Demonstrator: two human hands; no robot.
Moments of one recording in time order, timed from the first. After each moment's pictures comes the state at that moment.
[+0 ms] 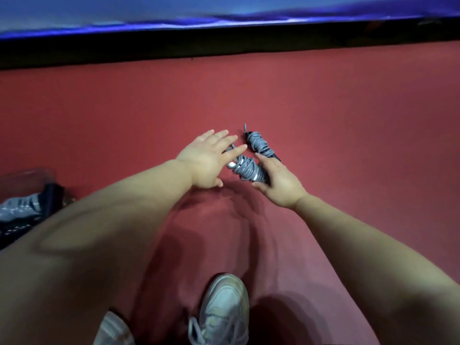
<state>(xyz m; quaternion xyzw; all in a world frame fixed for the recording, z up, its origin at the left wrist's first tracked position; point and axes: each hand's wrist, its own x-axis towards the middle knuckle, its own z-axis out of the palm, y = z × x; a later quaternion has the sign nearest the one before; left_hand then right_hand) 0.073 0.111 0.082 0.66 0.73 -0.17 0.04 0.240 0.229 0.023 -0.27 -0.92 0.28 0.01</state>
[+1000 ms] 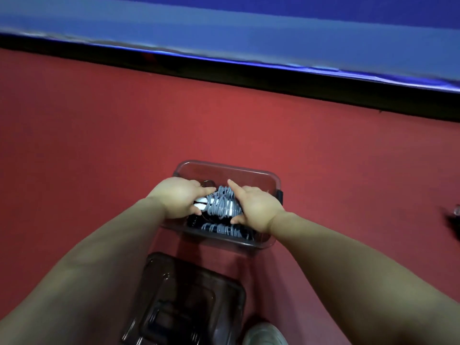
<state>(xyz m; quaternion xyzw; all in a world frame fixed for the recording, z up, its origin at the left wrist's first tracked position) -0.147 -0.319 0.071 0.38 0.91 -0.12 0.12 -0.072 -0.126 0.052 0.09 -0.97 0.16 -0.16</state>
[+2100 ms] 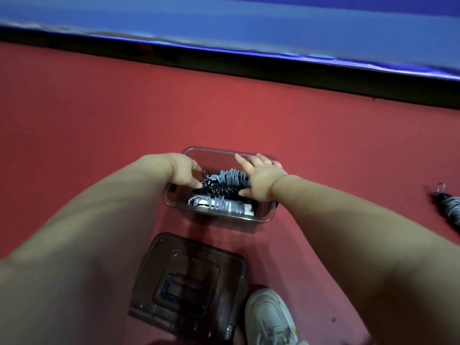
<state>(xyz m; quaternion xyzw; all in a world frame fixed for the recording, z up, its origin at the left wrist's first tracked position) -0.148 -0.315 0.116 0.20 0.92 -0.09 0.31 -0.062 -0.127 0.091 0.03 -0.98 0.03 -0.20</state>
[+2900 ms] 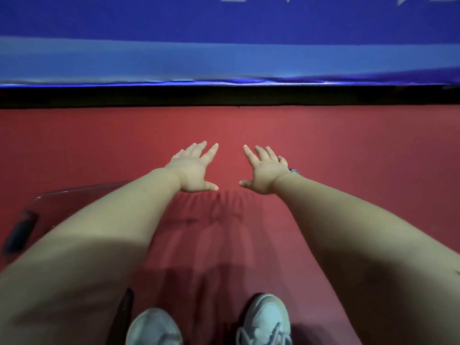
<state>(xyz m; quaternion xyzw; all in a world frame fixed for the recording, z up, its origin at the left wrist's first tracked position) -0.002 -0.024 0.159 0.45 0.88 -0.06 0.14 0.114 0.124 0.144 -0.26 -0.96 0.07 -0.13</state>
